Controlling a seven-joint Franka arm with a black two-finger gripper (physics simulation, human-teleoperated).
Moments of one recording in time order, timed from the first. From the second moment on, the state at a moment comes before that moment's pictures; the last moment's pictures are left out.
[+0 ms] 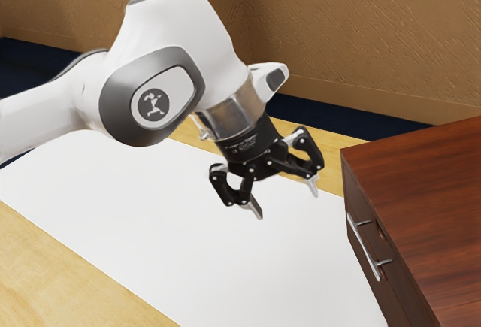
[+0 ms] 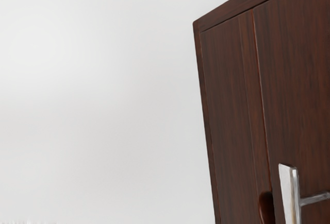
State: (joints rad) arm -0.19 -0.11 -0.06 -1.78 -0.20 1.90 -0.92
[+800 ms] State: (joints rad) arm -0.22 -0.10 -0.15 -1.86 -0.20 2.02 -1.21
